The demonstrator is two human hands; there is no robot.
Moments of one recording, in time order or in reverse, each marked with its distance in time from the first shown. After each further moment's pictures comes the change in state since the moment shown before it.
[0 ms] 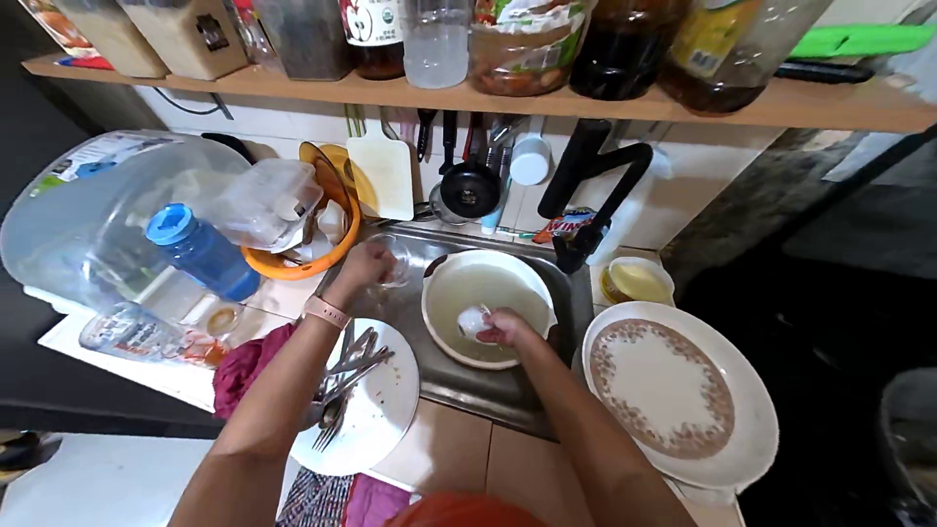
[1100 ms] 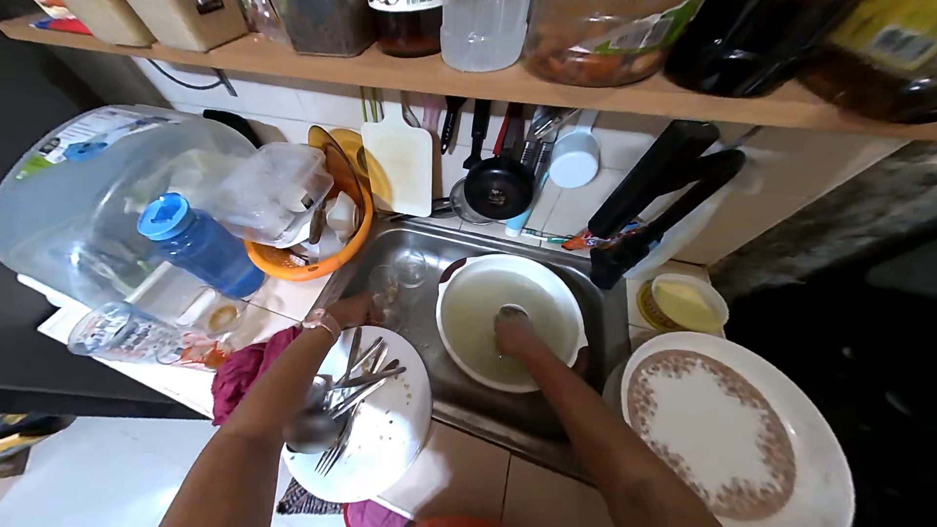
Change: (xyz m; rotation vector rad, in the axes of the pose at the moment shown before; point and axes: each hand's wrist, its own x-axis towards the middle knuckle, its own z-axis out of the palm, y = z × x) left_hand 0.058 -0.132 -0.006 0.799 -0.664 0.064; right_hand 0.024 -0.012 0.013 -1.592 -0.099 -0.314
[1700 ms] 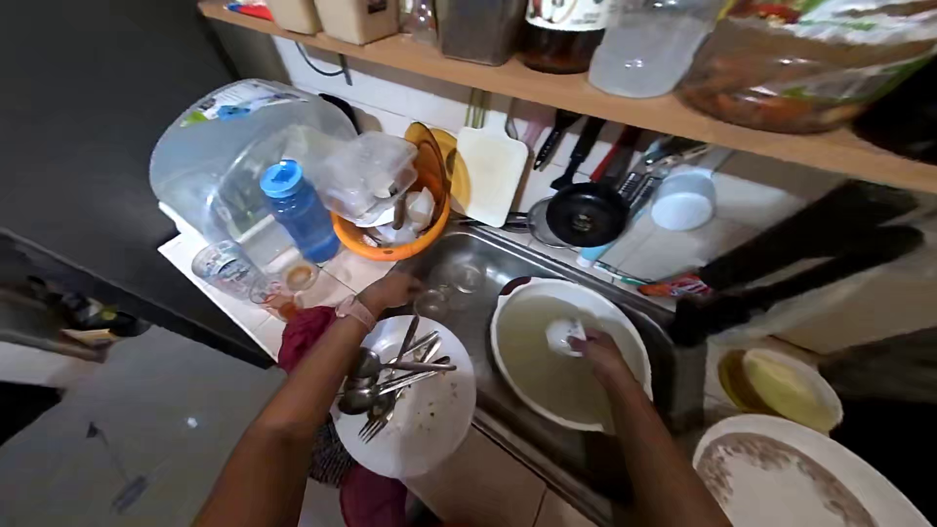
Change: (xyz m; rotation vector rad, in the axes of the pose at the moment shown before) left_hand -0.063 -0.012 0.000 -0.329 0.441 -0.056; right_hand -0.011 0.025 -0.019 1.078 0.404 0.150
